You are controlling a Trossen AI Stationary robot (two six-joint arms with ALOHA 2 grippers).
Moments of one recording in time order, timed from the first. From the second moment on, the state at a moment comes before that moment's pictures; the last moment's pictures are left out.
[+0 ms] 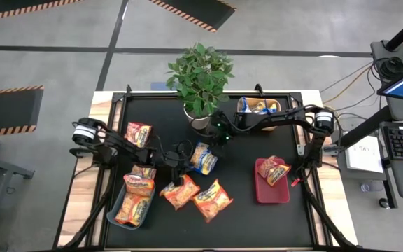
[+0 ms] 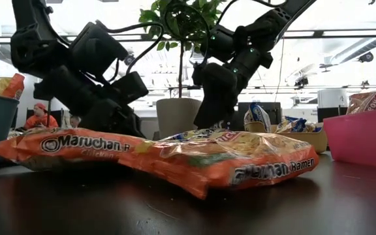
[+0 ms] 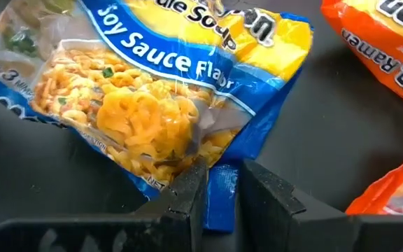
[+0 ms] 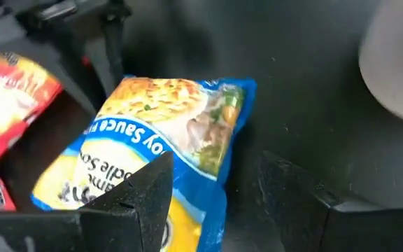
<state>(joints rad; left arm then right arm) -0.11 1.77 0.52 0.59 -0.15 -0.12 -0.25 1.82 1.15 -0.22 -0.27 0.06</state>
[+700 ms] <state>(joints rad) -0.11 1.79 0.52 0.61 -0.15 -0.12 -0.25 1.82 1.04 -0.03 -0.37 0.34</state>
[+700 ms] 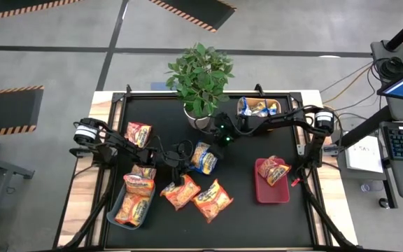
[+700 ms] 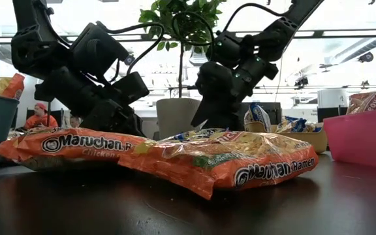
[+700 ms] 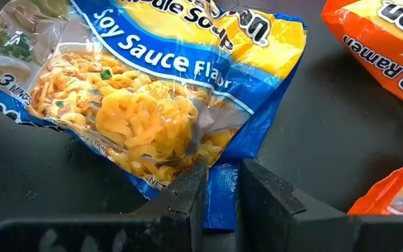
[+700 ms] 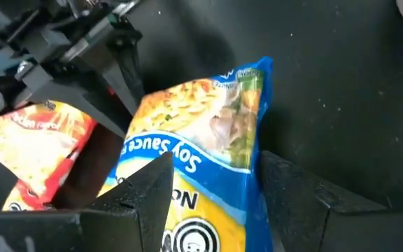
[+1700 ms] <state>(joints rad) -0.11 1.78 0.51 0.62 -0.14 -0.11 -0.23 1.92 1.03 0.16 -0.56 0.44</state>
